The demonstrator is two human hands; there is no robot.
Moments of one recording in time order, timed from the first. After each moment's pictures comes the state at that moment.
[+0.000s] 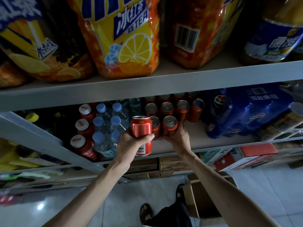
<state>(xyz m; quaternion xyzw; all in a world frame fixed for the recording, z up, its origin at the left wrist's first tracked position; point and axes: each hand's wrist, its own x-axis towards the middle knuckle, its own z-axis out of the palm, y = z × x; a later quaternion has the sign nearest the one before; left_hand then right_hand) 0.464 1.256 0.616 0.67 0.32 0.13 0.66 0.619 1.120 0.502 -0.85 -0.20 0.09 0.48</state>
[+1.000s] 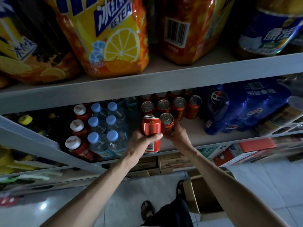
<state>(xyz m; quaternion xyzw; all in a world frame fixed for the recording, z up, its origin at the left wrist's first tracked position) 0.494 1.237 0.598 0.69 0.31 0.06 0.66 0.639 1.116 0.487 -0.82 -0.23 0.17 0.50</state>
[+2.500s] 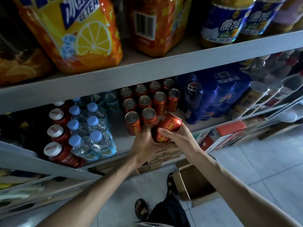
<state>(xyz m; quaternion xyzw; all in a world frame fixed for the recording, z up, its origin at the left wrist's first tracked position) 0.501 1.188 0.606 0.82 0.11 0.01 0.56 0.577 1.039 0.601 -0.70 -0.08 0.32 0.64</state>
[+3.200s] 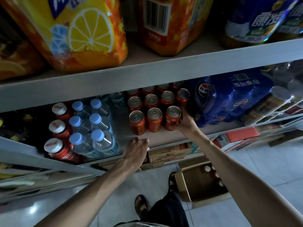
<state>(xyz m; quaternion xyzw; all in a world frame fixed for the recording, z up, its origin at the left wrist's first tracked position) 0.498 1.220 0.537 0.99 0.07 -0.10 -0.05 0.680 1.065 0.518 -0.80 -0.17 0.22 0.52</state>
